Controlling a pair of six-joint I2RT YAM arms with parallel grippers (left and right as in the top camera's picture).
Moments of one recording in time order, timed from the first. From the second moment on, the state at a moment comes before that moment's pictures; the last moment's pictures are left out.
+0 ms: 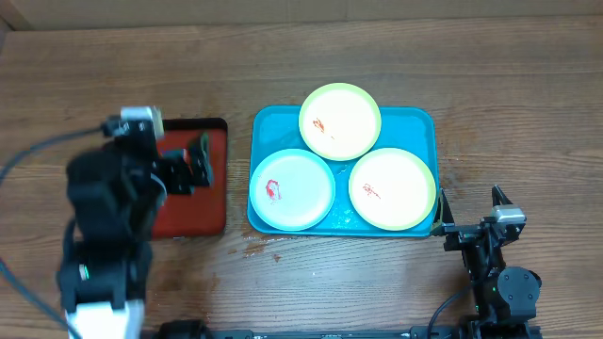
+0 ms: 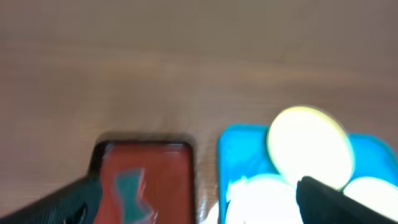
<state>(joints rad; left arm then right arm) 0.06 0.96 1.08 -0.68 0.12 -0.10 0.04 0.01 0.02 -0.03 -0.03 0.07</state>
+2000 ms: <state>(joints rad) 0.19 1.97 1.26 -0.62 -0.04 -0.39 0.04 0.01 0.02 -0.03 -0.03 0.07</state>
